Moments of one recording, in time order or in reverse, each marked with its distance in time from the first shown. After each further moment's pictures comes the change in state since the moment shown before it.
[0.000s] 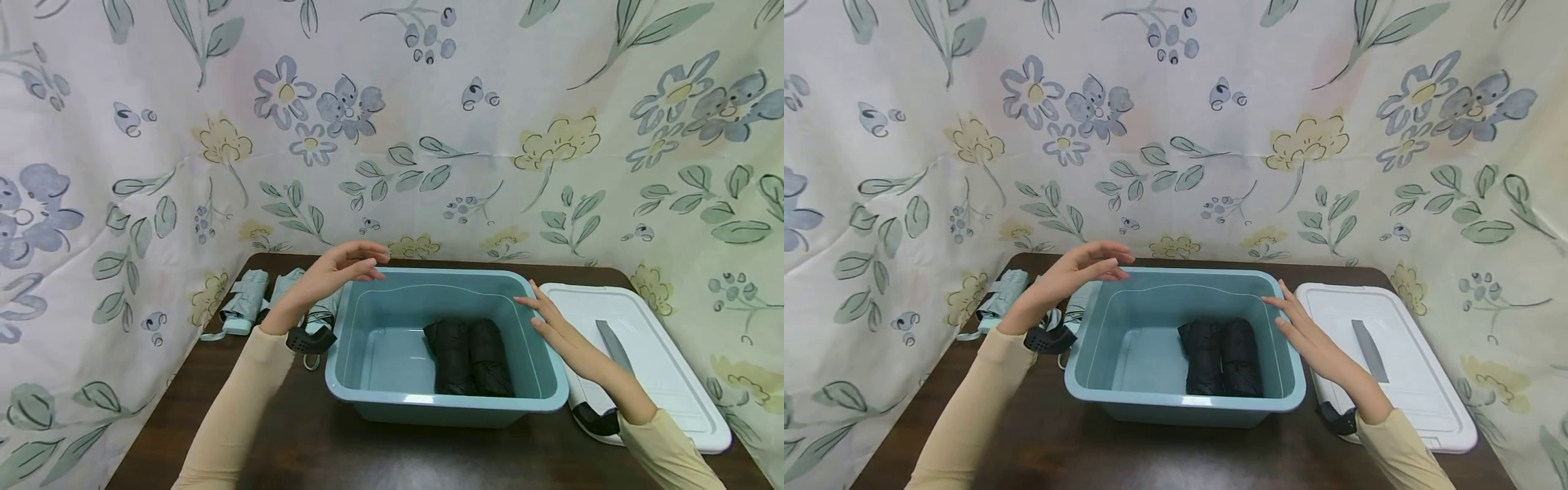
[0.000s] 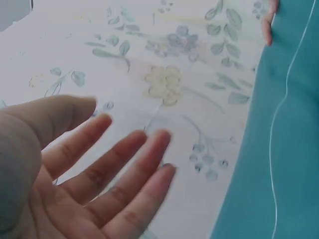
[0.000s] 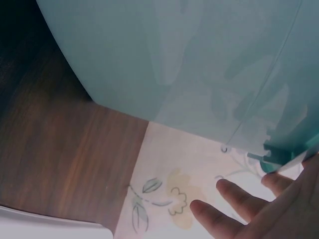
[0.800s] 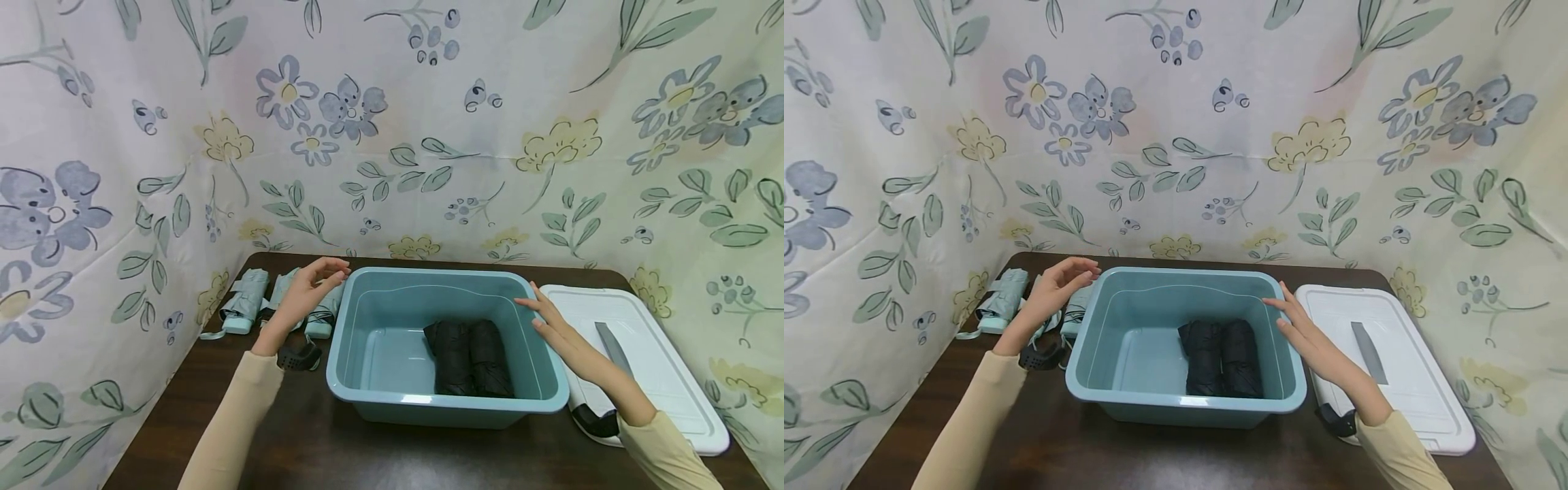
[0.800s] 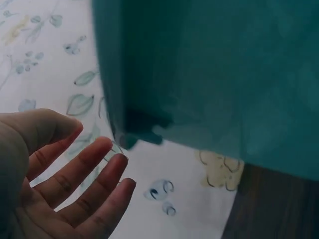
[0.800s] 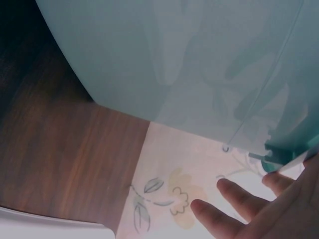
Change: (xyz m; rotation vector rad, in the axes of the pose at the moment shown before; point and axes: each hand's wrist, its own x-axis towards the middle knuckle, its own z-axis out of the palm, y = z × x) left_hand -0.039 -0.036 -0.010 0.182 0.292 -0.020; right_hand 0.000 -0.002 0.000 0.021 0.000 0.004
